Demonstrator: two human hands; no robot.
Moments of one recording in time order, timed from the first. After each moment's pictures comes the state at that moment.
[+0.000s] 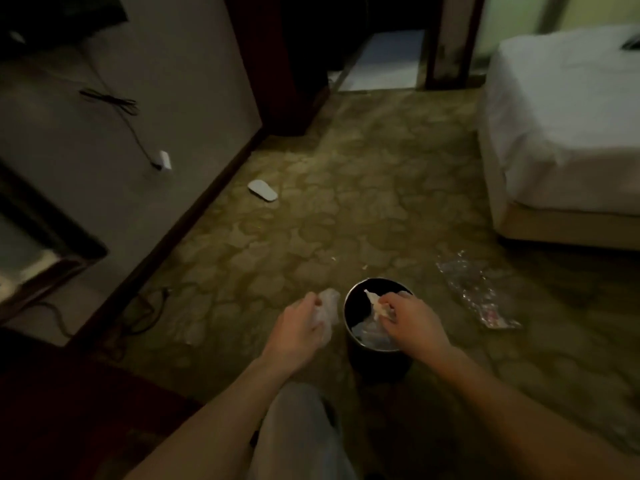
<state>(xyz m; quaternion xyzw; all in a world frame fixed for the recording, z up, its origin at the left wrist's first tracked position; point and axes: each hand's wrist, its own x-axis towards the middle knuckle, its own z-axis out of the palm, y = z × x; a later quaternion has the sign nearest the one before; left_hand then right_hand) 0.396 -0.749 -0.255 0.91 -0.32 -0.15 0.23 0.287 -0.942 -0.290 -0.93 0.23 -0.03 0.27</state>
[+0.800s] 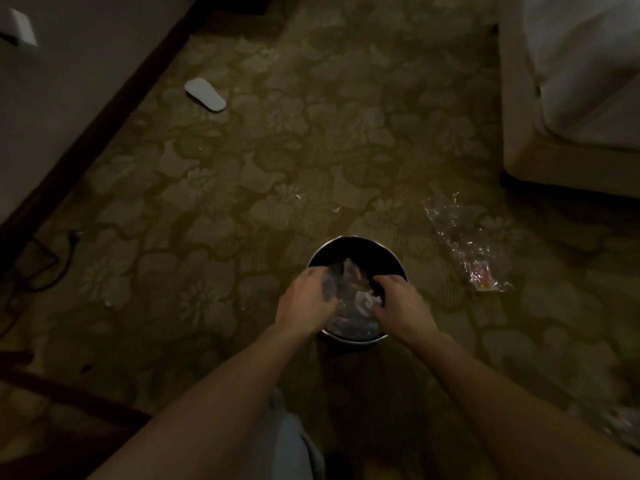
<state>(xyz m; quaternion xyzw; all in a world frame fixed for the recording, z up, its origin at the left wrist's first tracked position) 0.468 -0.883 -0.442 0.91 -0.26 -0.27 0.20 0.354 -1.029 -0.462 -0.90 0.29 0.10 0.30</state>
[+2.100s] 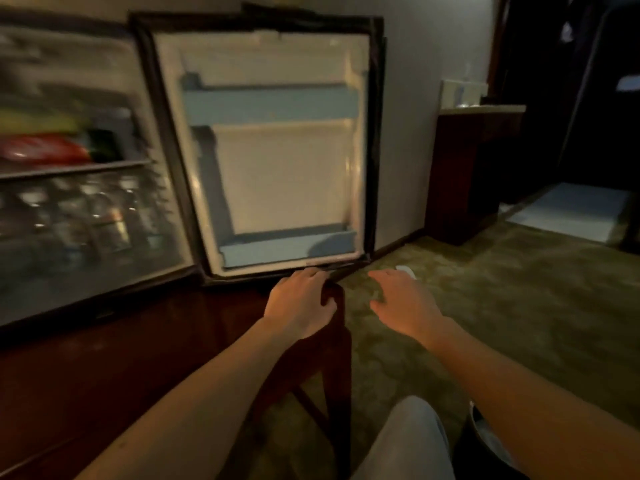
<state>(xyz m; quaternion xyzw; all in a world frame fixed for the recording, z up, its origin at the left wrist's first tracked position) 0.293 -0.445 -0.038 0.97 -0.14 0.16 0.10 0.315 -0.650 -0.052 -0.97 -0.14 -0.15 0.13</state>
